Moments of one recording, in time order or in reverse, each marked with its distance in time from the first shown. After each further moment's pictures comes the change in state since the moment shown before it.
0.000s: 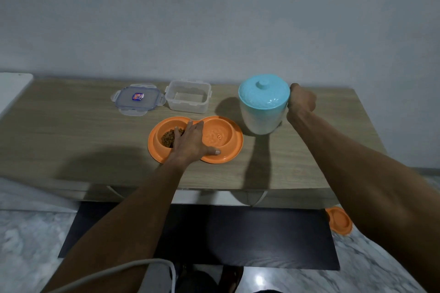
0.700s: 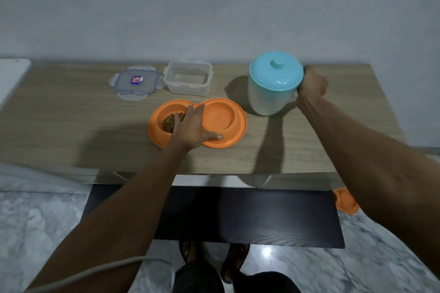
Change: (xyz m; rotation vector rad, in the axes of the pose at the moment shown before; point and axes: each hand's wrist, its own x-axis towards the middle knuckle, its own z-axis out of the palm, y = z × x) left_hand 0.002 -0.007 0.006 -0.048 0.009 0.023; right_hand 0.027 0.020 0.000 0.120 0.009 0.055
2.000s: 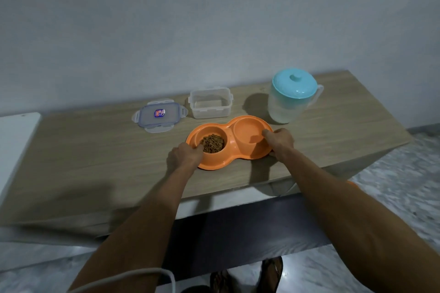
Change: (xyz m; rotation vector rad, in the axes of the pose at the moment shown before) left_hand 0.001 -0.120 -0.043 -0.201 0.050 -0.448; right_hand -0.148 0.115 0.047 -0.512 -0.066 0.058
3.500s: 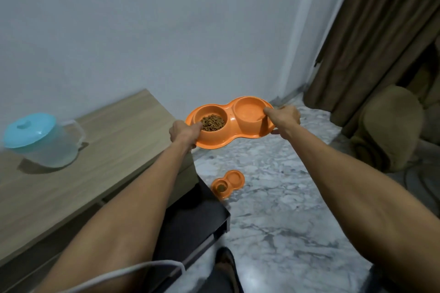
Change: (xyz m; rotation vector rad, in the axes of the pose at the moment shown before) left_hand -0.411 0.417 0.308 -0.253 -0.331 0.410; right_hand 0.105 0.220 -0.618 0.260 0.486 0.050
